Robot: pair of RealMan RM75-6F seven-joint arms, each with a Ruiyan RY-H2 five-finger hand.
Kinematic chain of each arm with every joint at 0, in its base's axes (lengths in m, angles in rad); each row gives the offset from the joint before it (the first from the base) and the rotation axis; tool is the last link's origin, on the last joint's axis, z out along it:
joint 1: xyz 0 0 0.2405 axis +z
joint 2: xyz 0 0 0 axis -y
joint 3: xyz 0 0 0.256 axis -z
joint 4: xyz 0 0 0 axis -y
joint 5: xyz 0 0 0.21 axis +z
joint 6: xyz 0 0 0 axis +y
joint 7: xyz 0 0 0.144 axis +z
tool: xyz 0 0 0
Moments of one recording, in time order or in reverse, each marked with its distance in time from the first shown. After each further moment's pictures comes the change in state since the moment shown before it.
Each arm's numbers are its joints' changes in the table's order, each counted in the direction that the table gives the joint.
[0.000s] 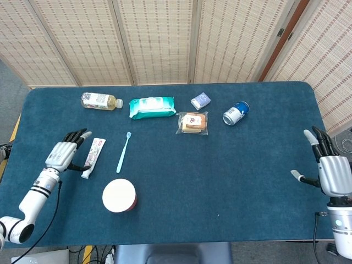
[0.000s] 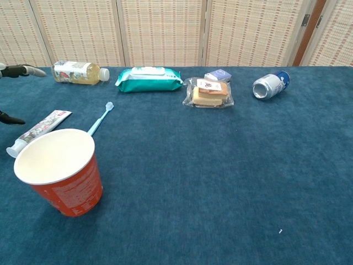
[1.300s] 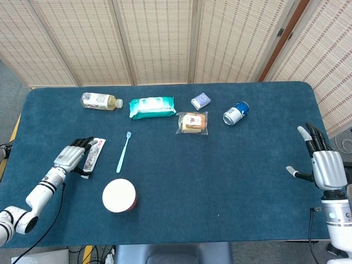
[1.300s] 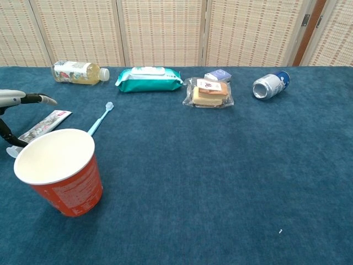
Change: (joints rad) left arm -0.091 0.084 -0.105 -0.191 0.032 -0.153 -0.070; right arm 0.048 0.023 -0.002 -0.022 0.040 -0.049 -0.004
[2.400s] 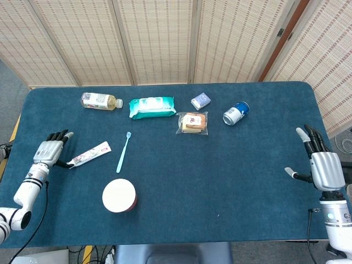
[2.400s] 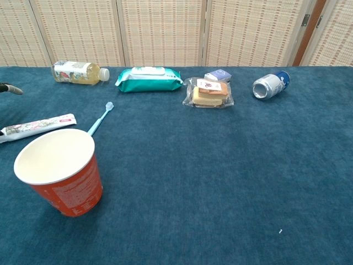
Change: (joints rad) left arm 0.037 0.042 0.058 -0.169 -0.152 -0.036 0.088; right arm 0.002 0.013 0.009 -0.010 0.001 0.003 0.007
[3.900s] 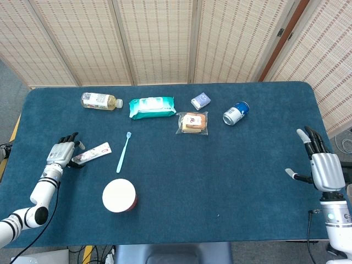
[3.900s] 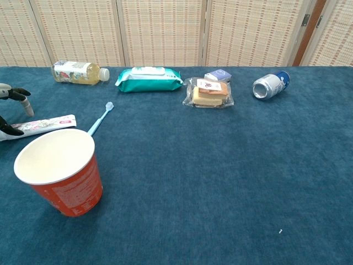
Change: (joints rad) left arm -0.052 -0.046 0.048 0.301 -0.390 -0.020 0.366; right arm -0.001 0.012 0.009 -0.025 0.007 -0.011 0.023
